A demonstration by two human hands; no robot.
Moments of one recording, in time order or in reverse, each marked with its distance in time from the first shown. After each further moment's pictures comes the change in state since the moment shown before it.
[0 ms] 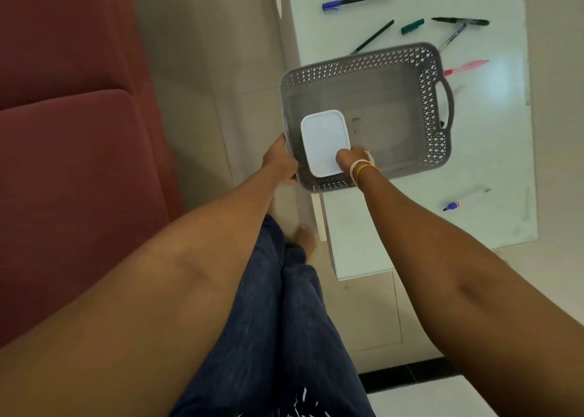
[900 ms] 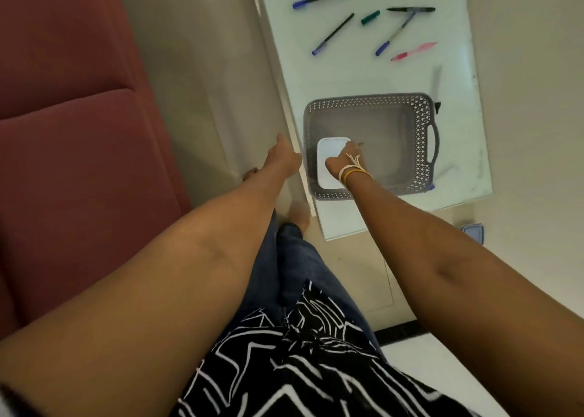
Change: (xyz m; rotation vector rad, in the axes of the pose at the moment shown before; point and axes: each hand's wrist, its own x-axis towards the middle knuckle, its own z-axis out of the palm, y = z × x) left_hand -0.108 0.004 0.021 0.574 0.029 0.100; right_hand -0.101 0.043 -0.037 -0.221 0.071 -0.087
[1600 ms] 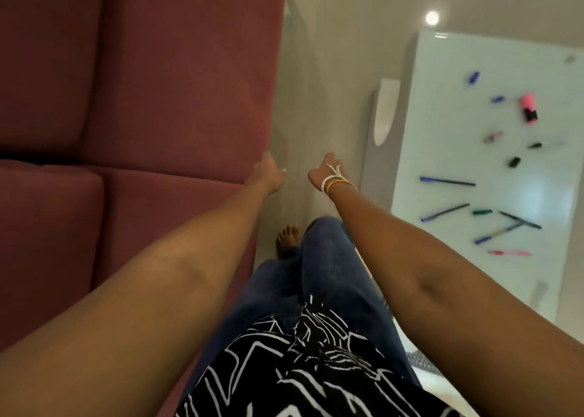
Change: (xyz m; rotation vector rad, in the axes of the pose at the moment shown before) left_hand 0.114 -0.059 -0.387 -0.157 0.319 -0.198; right_hand 0.011 -0.447 0.064 -0.333 -0.183 -0.361
